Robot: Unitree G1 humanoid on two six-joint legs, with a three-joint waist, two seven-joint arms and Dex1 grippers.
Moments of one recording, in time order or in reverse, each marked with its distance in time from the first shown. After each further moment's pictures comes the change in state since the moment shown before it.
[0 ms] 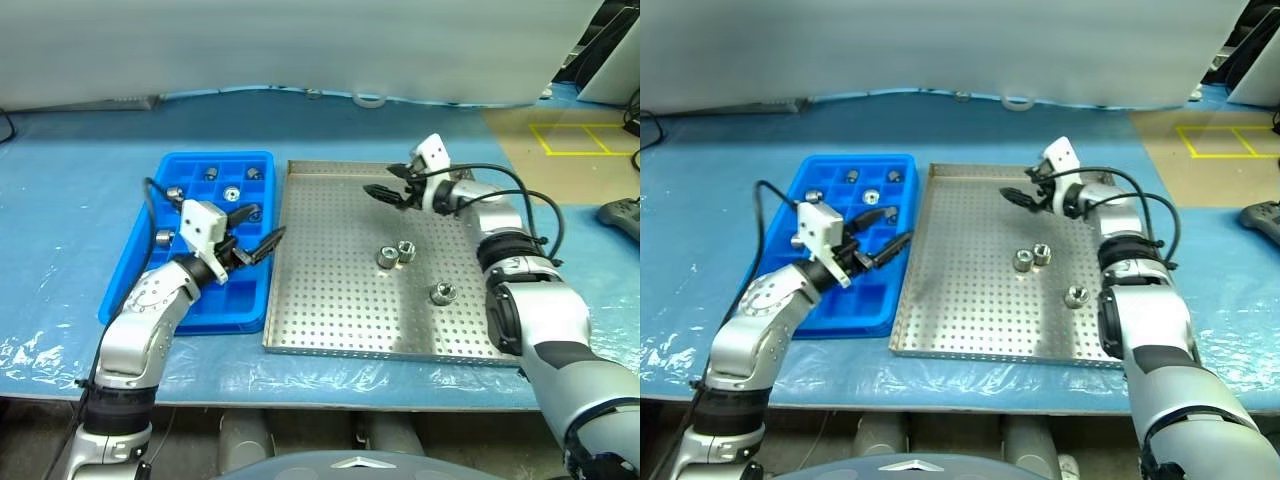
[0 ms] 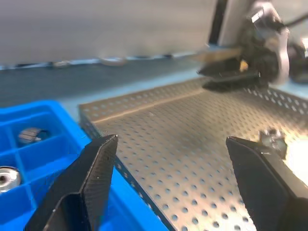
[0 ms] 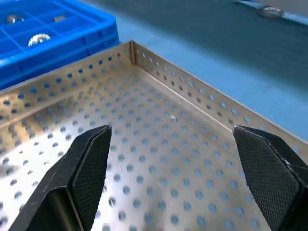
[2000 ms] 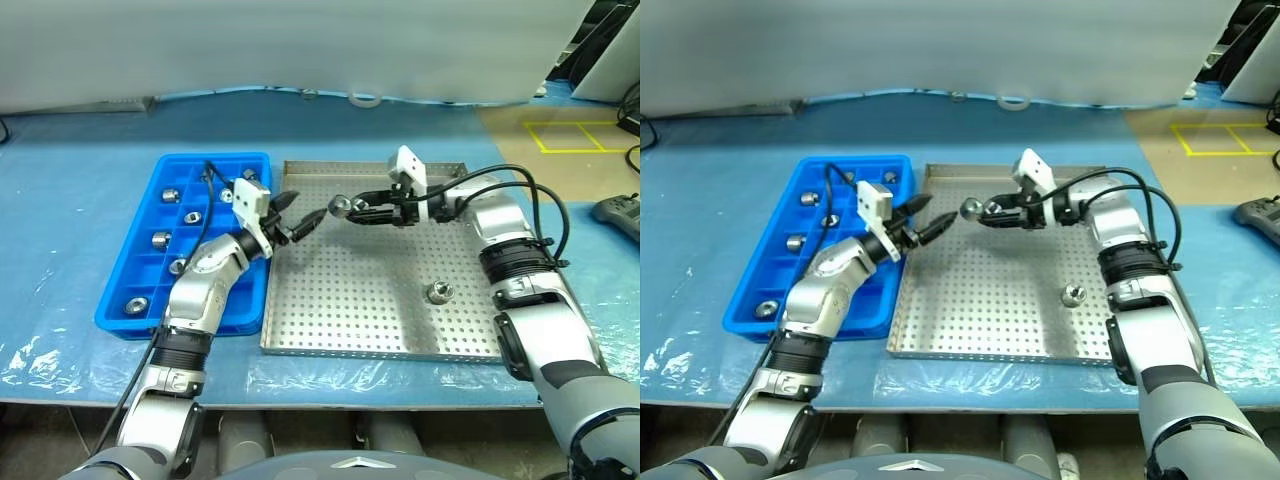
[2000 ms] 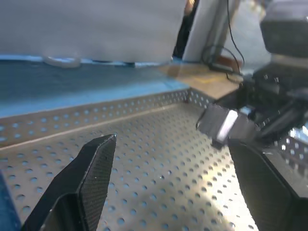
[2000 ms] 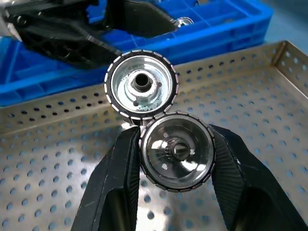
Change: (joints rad) left arm -0.268 -0.227 0.018 0.341 -0.063 -0.055 -0.011; right arm 0.111 0.029 0.177 -0.475 0.082 0.309 0.323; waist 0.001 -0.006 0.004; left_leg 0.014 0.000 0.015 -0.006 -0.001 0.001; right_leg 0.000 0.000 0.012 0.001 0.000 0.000
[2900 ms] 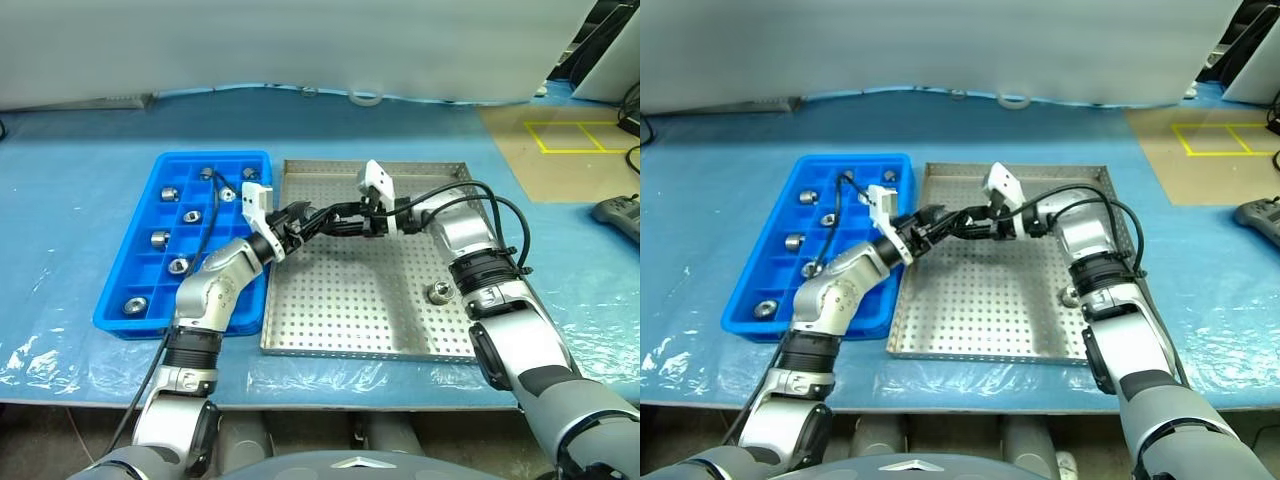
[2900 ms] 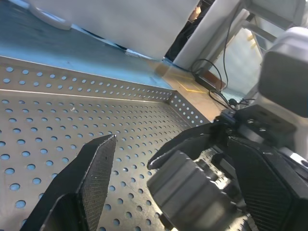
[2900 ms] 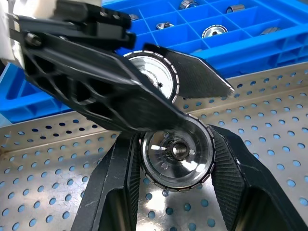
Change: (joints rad) left arm -0.008 -0.106 0.013 0.022 -0.122 0.196 0.105; right arm 0.027 0.084 0.038 -0.034 0.011 -0.015 -0.039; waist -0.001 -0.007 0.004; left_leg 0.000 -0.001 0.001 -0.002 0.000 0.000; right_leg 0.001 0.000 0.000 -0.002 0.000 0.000
